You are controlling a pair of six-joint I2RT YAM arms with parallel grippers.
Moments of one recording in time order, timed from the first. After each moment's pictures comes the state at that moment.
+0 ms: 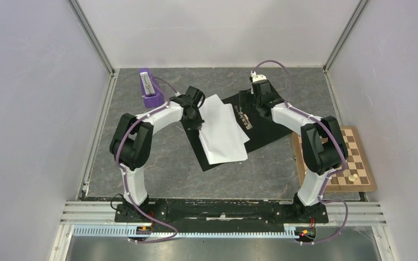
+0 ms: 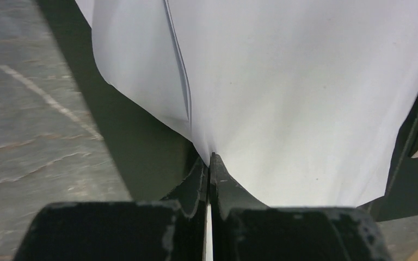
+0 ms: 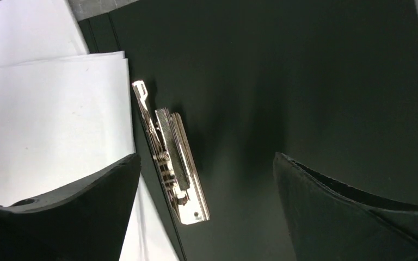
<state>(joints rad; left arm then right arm) -0.51 1.96 1.37 -0.56 -0.05 -0.80 0.36 1.80 1.20 -0.14 0.16 0.19</state>
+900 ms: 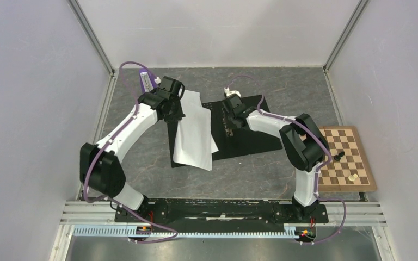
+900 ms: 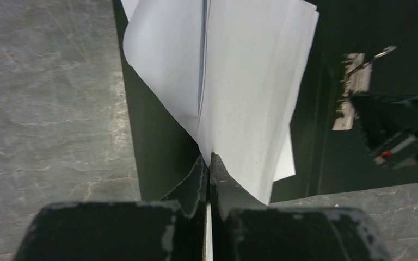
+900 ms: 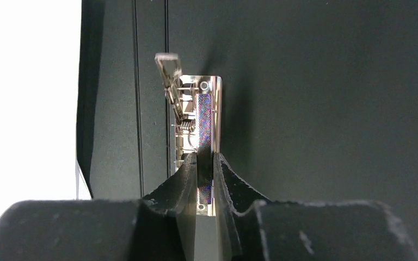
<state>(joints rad) -0.42 1.58 1.34 -0.77 -0.16 -0.59 0.59 1.95 1.27 -0.23 0.21 0.34</state>
